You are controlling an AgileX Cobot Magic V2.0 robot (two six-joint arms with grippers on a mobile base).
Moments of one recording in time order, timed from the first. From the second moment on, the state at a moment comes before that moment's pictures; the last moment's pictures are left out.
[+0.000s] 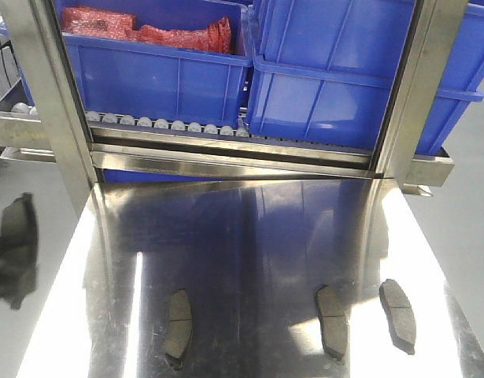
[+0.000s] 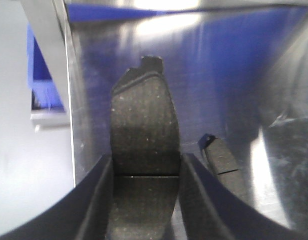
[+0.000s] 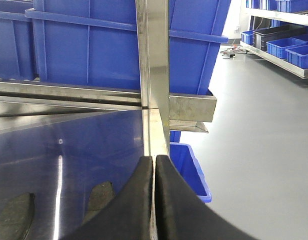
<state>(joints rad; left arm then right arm) -0.39 0.82 -0.71 0.17 0.66 -0.36 -0.05 -0.01 0.03 -0.07 0.18 0.09</state>
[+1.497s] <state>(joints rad) -0.39 0.24 -0.36 0.22 0.61 -0.32 -0.05 -0.01 0.03 -0.07 0.18 0.09</state>
